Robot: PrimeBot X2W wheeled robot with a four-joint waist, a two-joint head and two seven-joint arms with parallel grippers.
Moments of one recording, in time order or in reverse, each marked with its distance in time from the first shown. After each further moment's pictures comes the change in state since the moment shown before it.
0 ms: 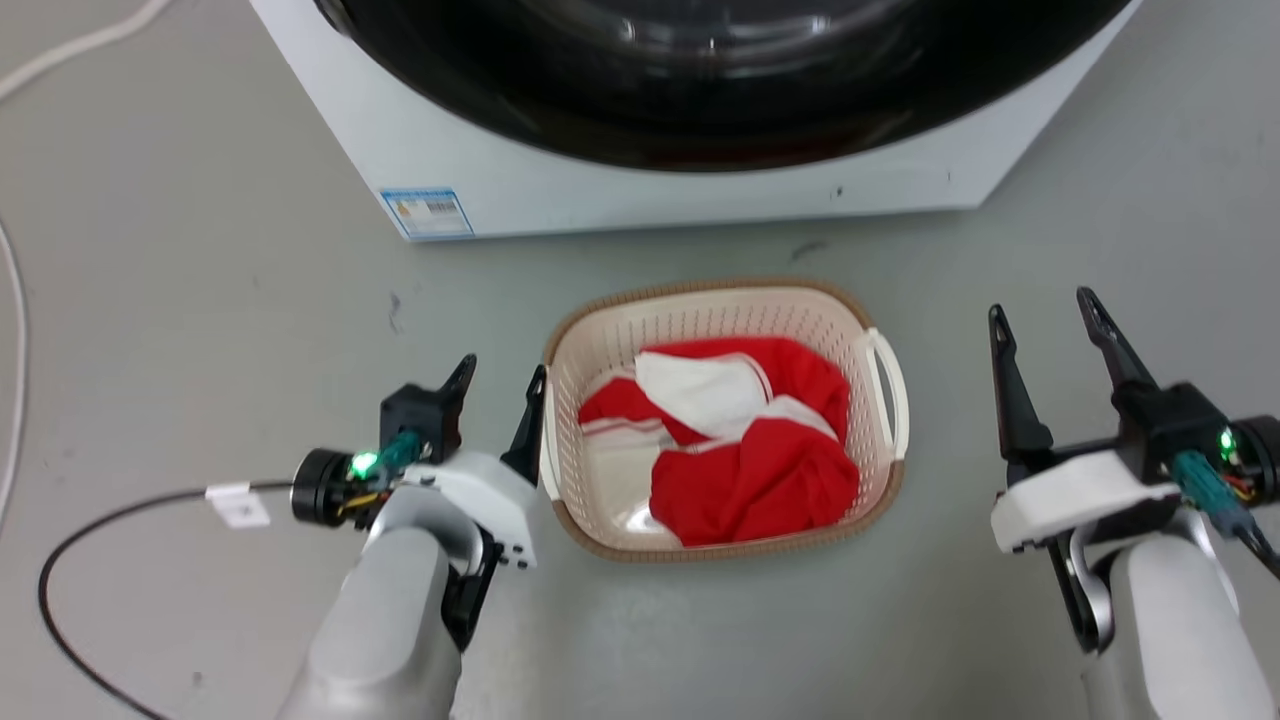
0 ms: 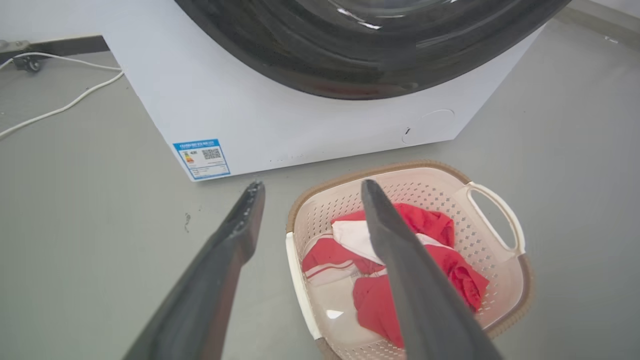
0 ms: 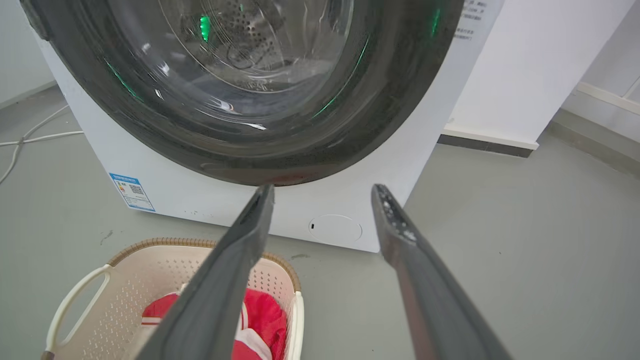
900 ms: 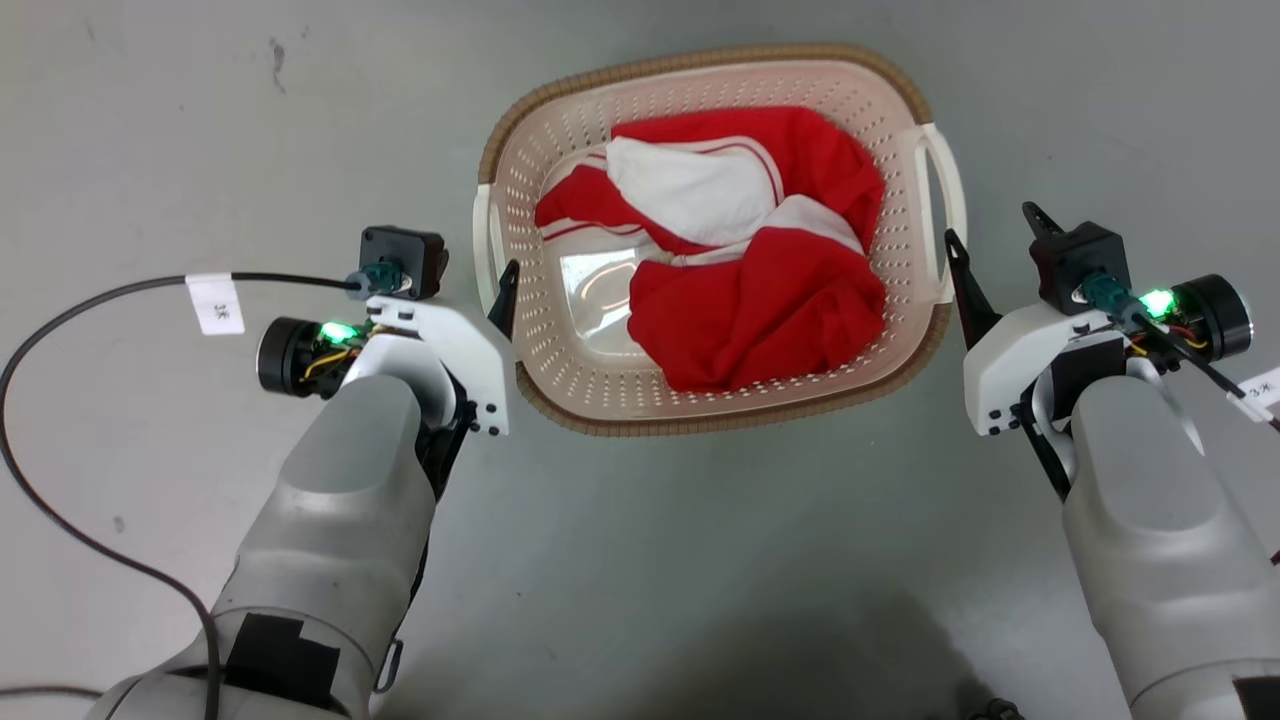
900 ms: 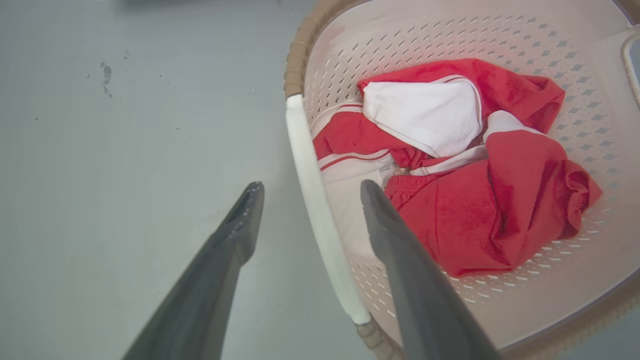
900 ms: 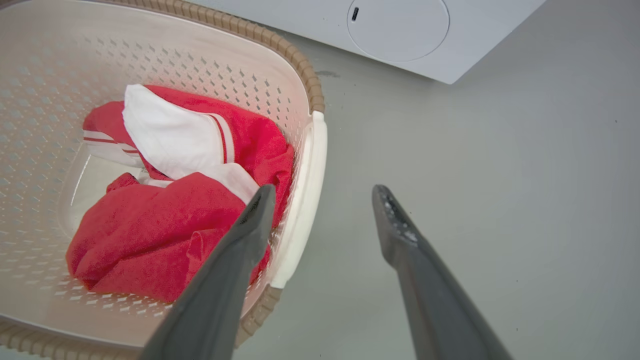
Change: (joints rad) left arm -0.442 0.022 -0.074 0.517 -0.078 -0.031 0.042; right arm -0.453 -0.026 0.009 0.633 -0.162 0.000 0.000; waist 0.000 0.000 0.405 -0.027
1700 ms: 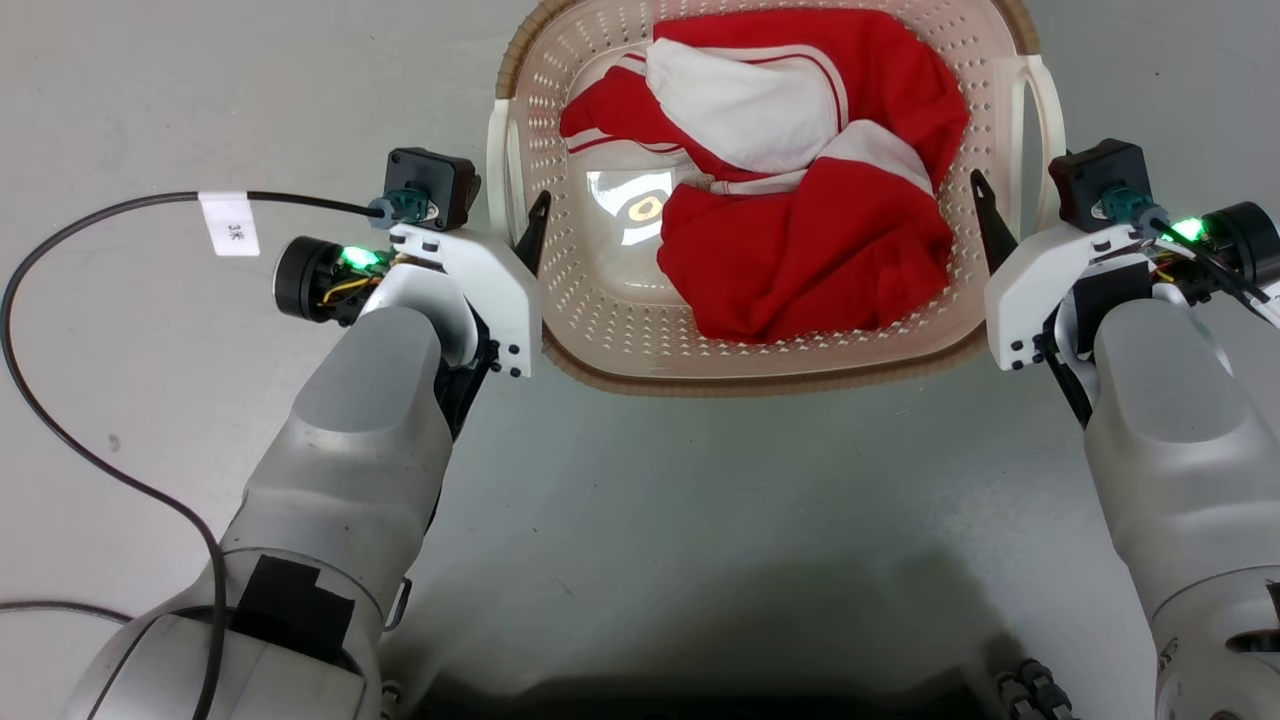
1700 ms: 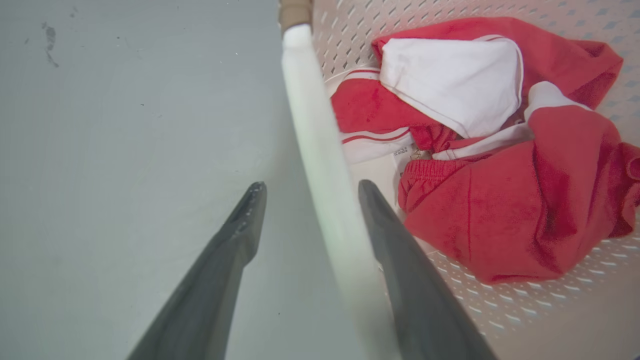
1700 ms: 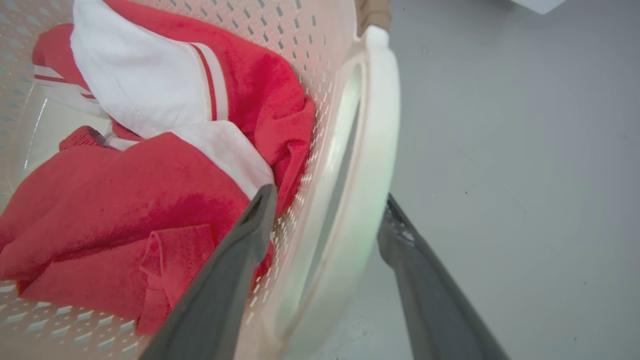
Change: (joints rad) left arm -0.119 -0.013 -0.125 0.030 -0.086 -0.002 0.005; right arm -0.213 -0.018 -0.088 0.244 -0.119 0.000 0.000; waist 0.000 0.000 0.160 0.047
